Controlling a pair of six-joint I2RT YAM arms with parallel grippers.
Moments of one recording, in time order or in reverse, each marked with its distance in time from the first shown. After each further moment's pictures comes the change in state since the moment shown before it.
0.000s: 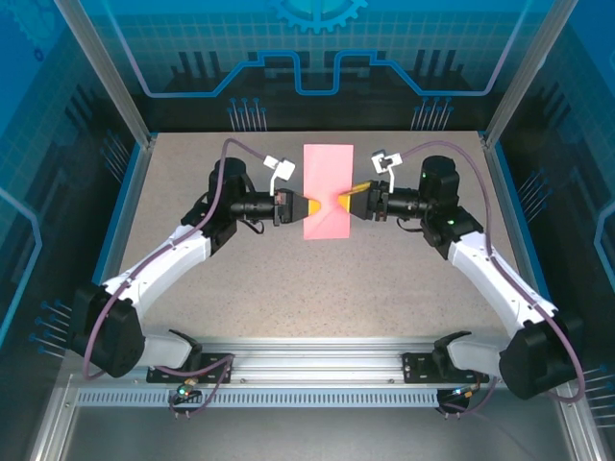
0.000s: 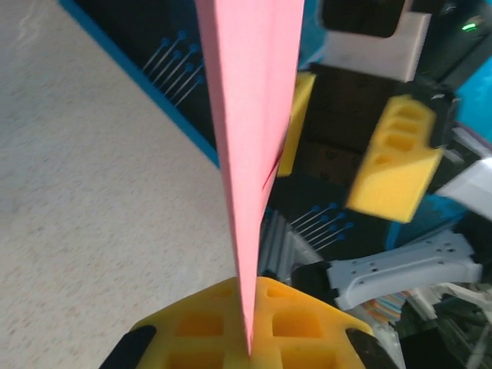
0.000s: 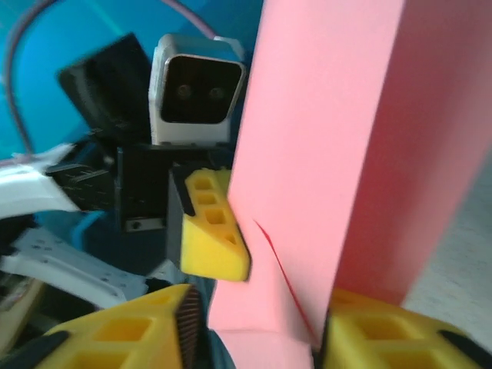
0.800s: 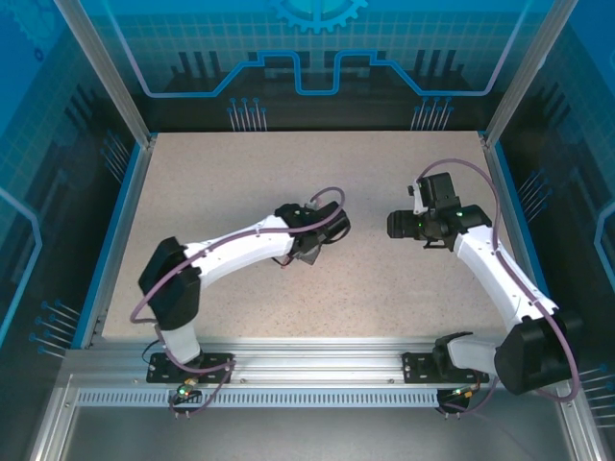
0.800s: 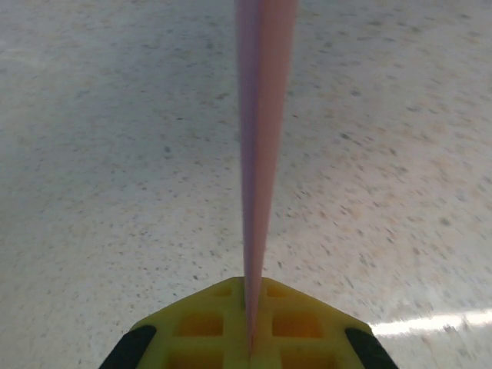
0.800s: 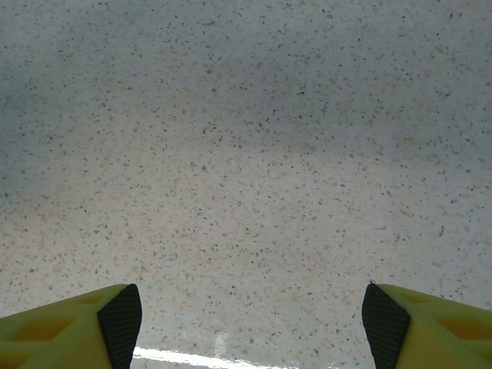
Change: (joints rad) left arm -0.452 0.524 0.526 -1.185 -1.473 0.039; right arm -0.081 0.038 0.045 -0.757 0.947 -0.197
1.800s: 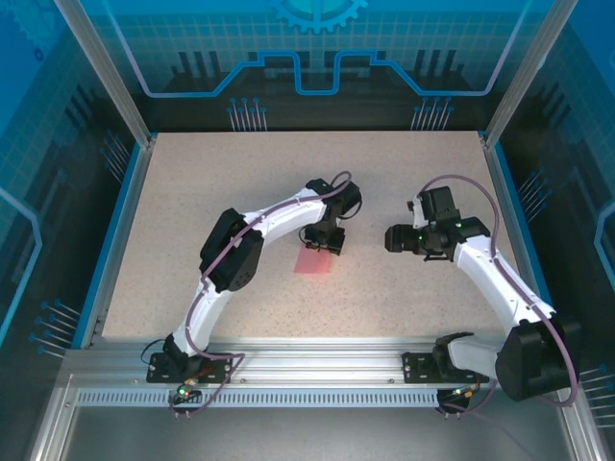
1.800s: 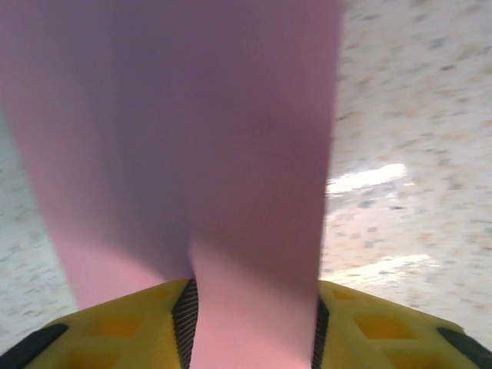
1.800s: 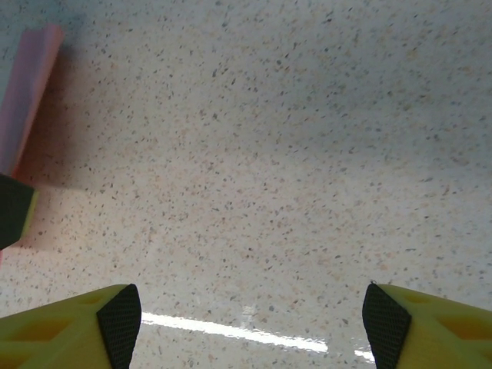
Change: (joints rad) left arm 0.146 0.388 0.352 0.010 0.630 -0.016; right arm -0.020 -0.035 -0.127 0.034 -0.134 0.038
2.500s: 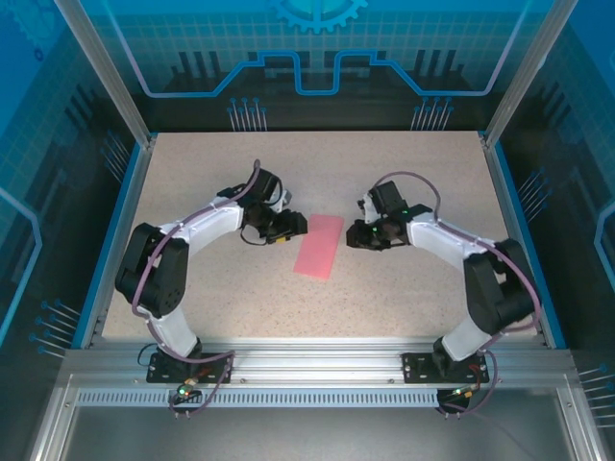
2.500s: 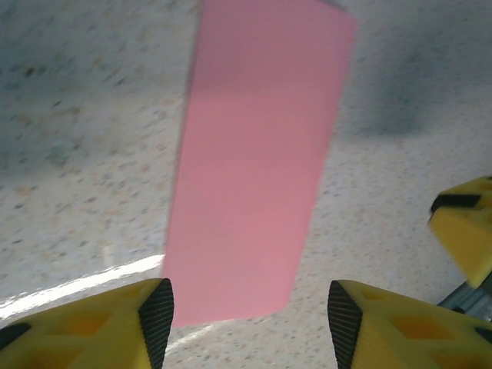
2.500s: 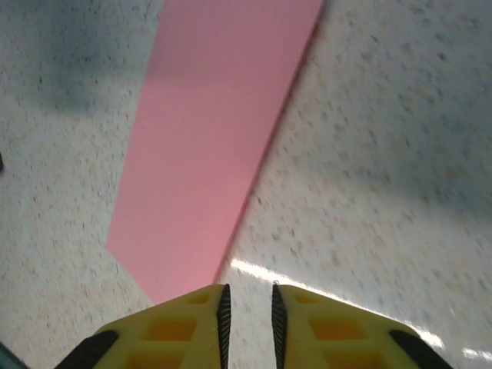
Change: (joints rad) left arm 0.343 -0.515 -0.730 0.583 0.399 -0.059; right arm 0.213 0.431 0.114 0.306 -0.212 0.197
